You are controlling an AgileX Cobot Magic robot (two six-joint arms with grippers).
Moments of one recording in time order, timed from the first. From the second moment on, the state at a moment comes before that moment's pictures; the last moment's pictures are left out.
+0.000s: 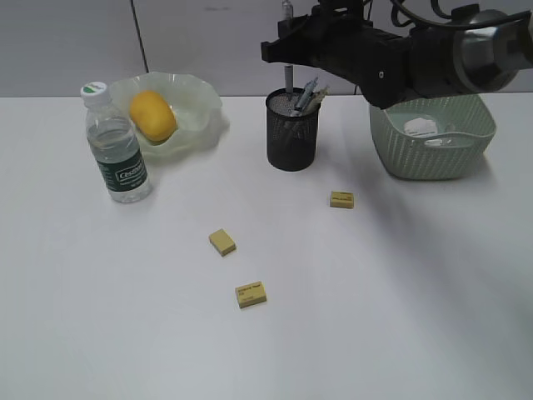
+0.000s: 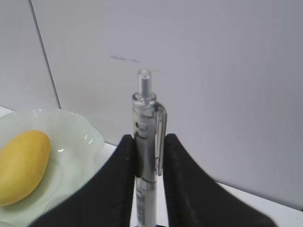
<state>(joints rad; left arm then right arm) -0.06 -0.01 -0.53 0.03 1.07 -0.12 0.46 2.15 -1.44 0.06 -0.47 -0.06</state>
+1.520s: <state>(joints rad) -0.06 -0.01 -0.53 0.06 1.07 -0.12 0.46 2.17 -1.44 0.06 -0.21 0.03</state>
